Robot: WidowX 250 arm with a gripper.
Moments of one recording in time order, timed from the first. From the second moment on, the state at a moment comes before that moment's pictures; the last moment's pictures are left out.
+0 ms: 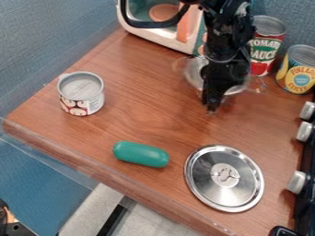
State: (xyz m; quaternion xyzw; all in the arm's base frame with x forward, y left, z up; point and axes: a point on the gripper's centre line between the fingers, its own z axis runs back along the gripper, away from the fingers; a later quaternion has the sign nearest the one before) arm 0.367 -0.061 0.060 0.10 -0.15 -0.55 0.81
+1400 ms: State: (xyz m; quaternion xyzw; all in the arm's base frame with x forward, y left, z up) arm 0.306 -0.016 0.145 0.24 -0.24 -0.43 0.84
